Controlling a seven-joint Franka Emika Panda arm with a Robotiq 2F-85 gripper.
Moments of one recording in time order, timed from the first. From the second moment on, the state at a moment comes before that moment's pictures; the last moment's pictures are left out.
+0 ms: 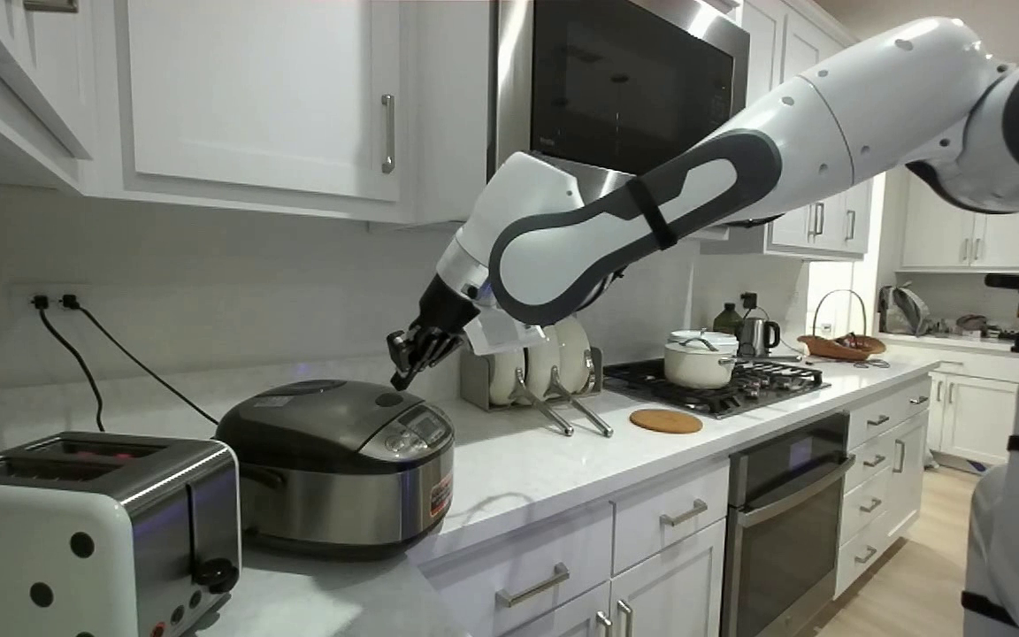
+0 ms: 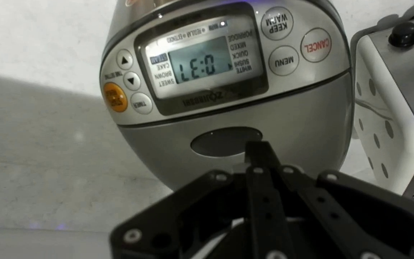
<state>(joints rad) 0.22 -0.11 0.27 -2.17 -0.06 2.73 0.16</state>
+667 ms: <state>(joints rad) 0.22 -0.05 0.26 -2.16 -0.07 2.85 0.16</state>
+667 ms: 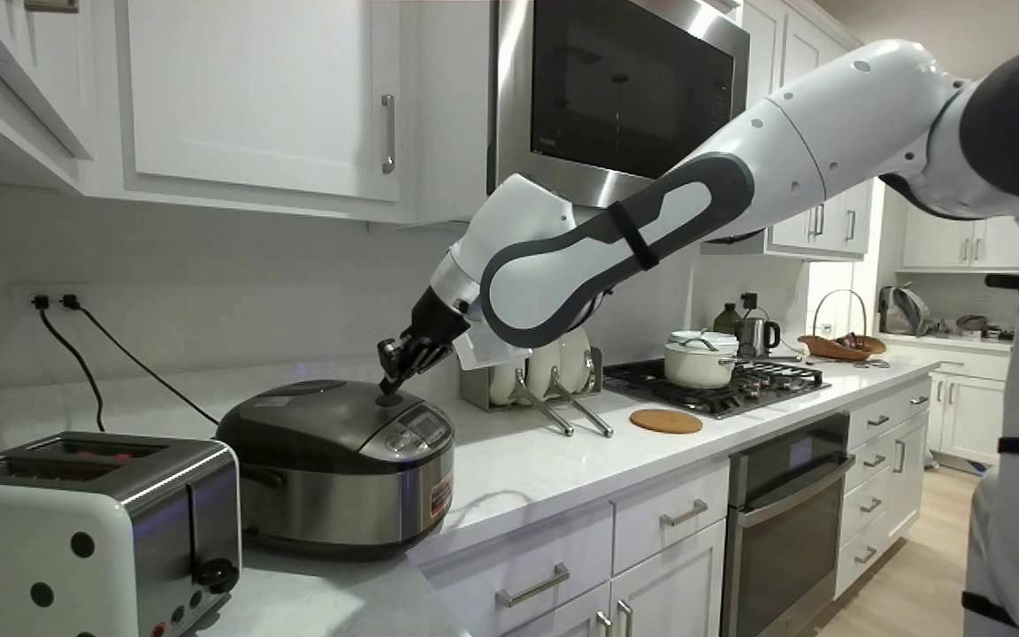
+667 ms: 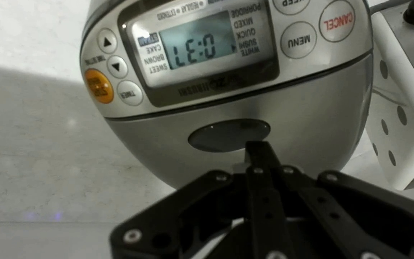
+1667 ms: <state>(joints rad) 0.19 0.01 0.24 -2.16 -0.15 2.94 0.16</state>
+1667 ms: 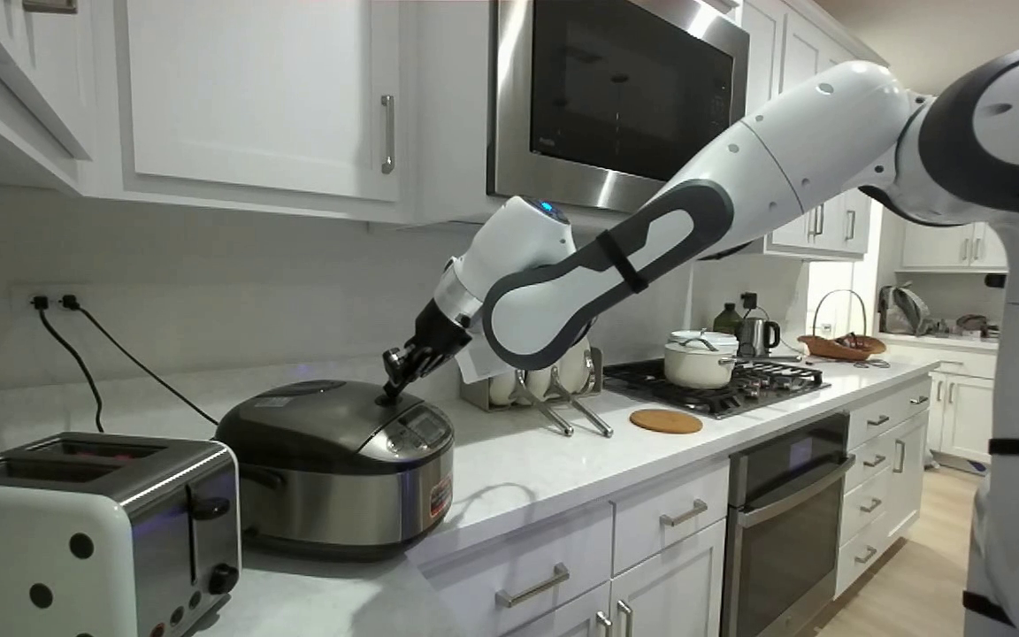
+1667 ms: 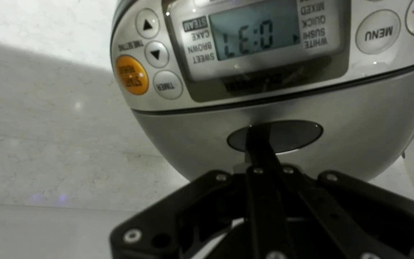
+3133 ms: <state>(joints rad) 0.19 0.03 0.24 -2.13 -0.16 2.94 0.17</state>
